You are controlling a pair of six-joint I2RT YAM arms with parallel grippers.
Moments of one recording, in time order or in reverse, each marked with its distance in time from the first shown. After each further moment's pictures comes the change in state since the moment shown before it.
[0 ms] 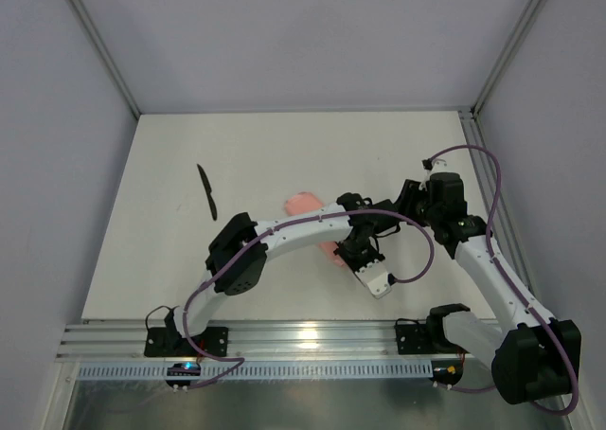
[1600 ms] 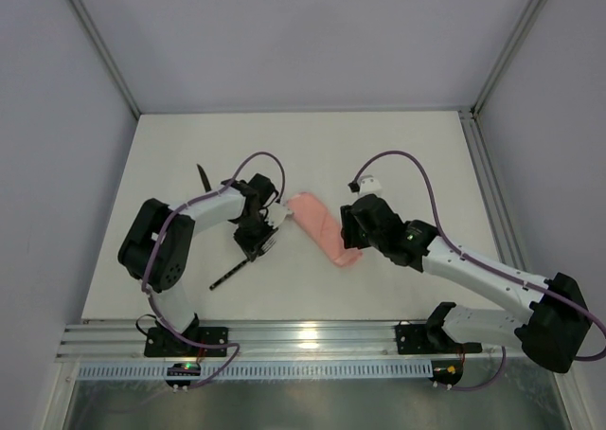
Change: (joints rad) left arm 0.614 -0.432 -0.850 0.337 -0.128 -1.185; right arm 0.669 0.129 0.094 -0.076 0.391 0.122
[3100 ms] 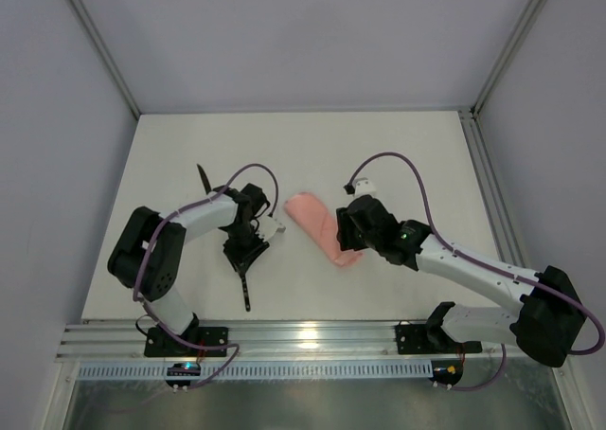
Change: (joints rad) left arm 0.021 -0.078 -0.095 -0.102 0.019 0.070; right arm 0.000 0.039 -0.014 0.037 -0.040 0.008
